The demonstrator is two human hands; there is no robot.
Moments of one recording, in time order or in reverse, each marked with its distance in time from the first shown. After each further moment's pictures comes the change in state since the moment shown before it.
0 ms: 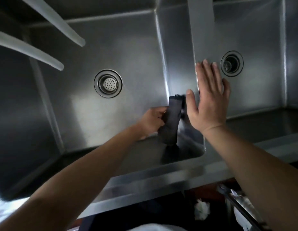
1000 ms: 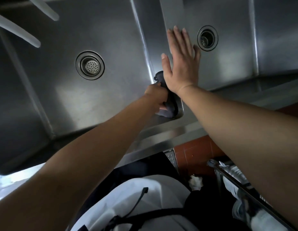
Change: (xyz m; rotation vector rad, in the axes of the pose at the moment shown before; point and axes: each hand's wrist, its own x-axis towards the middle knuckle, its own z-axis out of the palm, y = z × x) left_hand -0.008 0.043 0.076 -0.038 0.195 -0.336; right_hand -0.002 -0.004 -0.002 0.024 0.003 0.055
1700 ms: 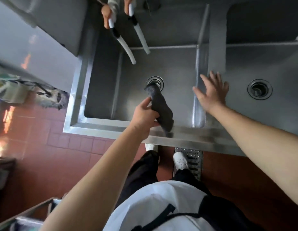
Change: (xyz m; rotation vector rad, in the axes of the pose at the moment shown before) left_hand -0.216 -0.056 -0.030 -0.620 0.470 0.349; right_hand -0.021 0.015 -0.030 0.313 -0.231 -0.197
